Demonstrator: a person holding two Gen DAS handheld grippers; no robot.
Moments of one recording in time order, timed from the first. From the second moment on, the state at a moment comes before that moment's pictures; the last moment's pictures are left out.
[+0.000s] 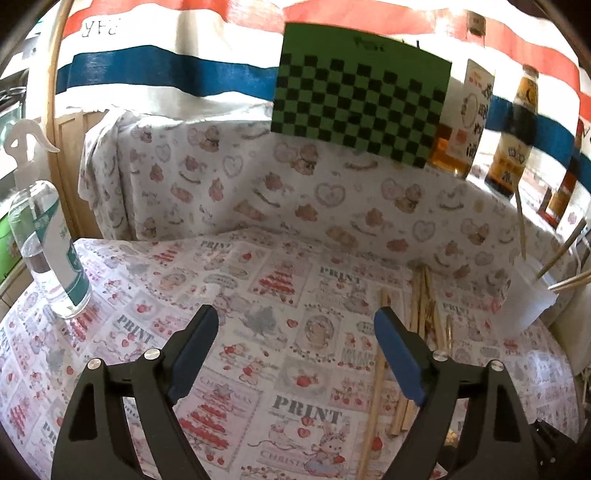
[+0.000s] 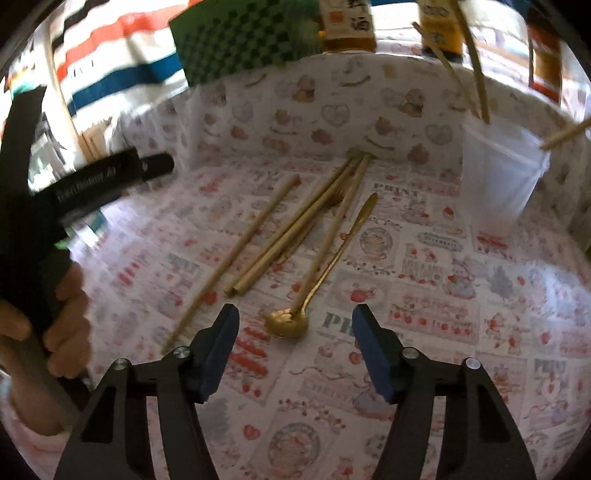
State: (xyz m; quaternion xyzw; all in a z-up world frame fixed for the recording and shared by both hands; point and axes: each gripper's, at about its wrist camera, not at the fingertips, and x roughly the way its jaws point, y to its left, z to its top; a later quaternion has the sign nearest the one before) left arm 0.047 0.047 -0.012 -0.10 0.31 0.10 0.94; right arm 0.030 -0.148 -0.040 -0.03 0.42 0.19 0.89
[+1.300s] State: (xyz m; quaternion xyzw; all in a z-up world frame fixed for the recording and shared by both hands) left arm 0.044 0.028 -0.014 -0.09 0.29 0.07 0.95; right arm 0.016 -0.245 0.035 0.11 0.27 0.14 0.95
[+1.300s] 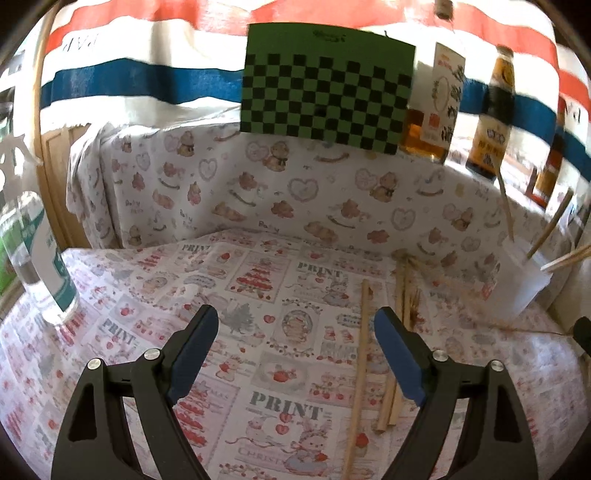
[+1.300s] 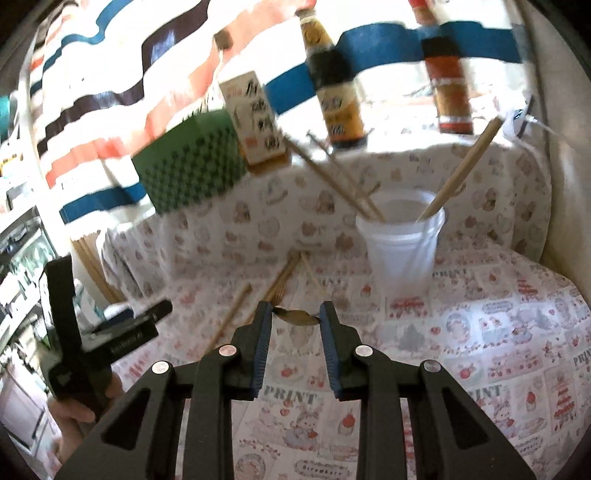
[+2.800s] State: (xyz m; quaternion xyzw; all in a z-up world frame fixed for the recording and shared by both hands) left arm 0.069 -0.027 -0.056 -0.04 0.46 -0.08 0.88; right arm -0.003 -0.262 0.056 0.12 0.20 0.11 0.97
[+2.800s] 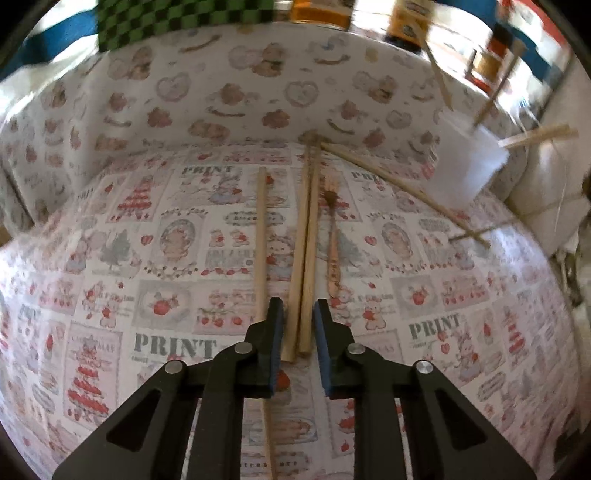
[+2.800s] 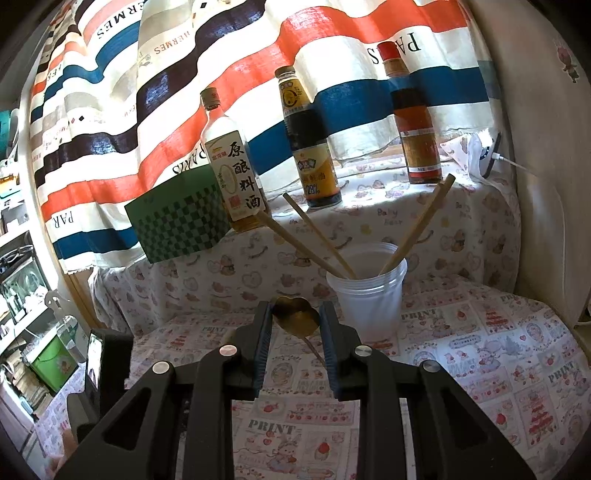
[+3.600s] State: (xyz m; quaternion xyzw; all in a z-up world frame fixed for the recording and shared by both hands) left arm 0.071 -0.015 -0.056 -0.05 0.45 -0.07 0.89; right arm -0.002 -0.263 0.056 0.12 0.21 0.11 0.97
